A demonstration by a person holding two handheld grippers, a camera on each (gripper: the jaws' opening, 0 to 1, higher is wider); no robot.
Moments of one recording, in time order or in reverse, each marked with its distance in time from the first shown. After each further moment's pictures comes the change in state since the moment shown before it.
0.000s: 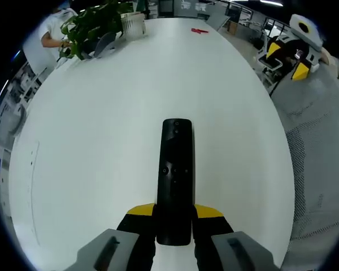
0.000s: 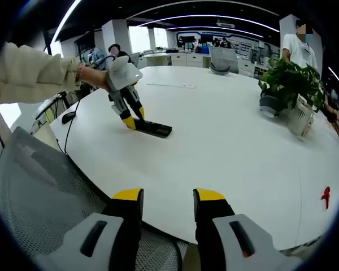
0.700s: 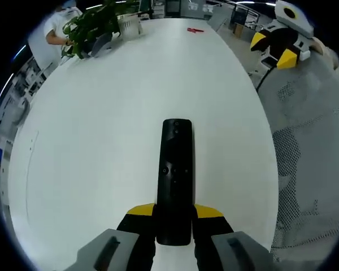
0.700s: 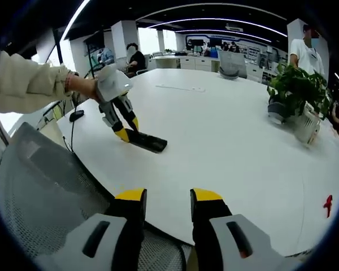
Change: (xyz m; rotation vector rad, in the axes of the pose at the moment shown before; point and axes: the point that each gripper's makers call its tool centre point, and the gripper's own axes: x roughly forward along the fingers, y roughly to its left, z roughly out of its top) left arm -0.001 -0.051 -0.016 -0.054 -0.006 0.026; right arm 0.000 0.013 0.005 -0.045 -0.019 0.056
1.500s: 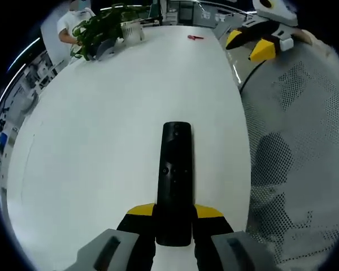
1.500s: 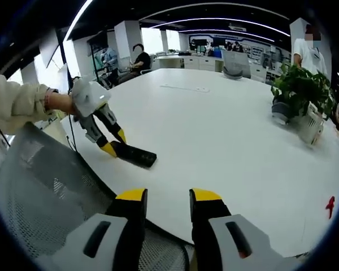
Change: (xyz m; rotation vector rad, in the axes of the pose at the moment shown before) left arm -0.004 -0.066 -0.012 -0.072 -0.076 0.046; right arm 0.000 0.006 0.000 -0.002 -0.001 0.027
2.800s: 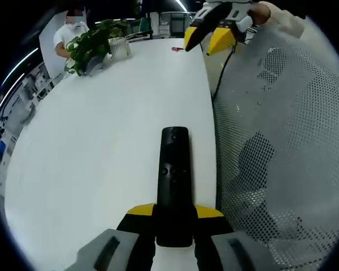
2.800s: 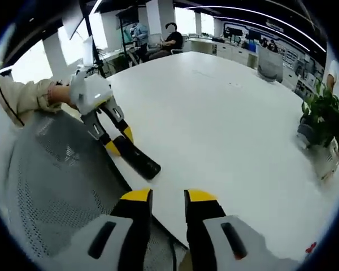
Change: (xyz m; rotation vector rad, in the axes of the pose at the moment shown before) left arm -0.003 -0.041 -0.005 0.055 -0.105 -0.022; right arm 0.015 0.026 0.027 -0.266 0.186 0.166
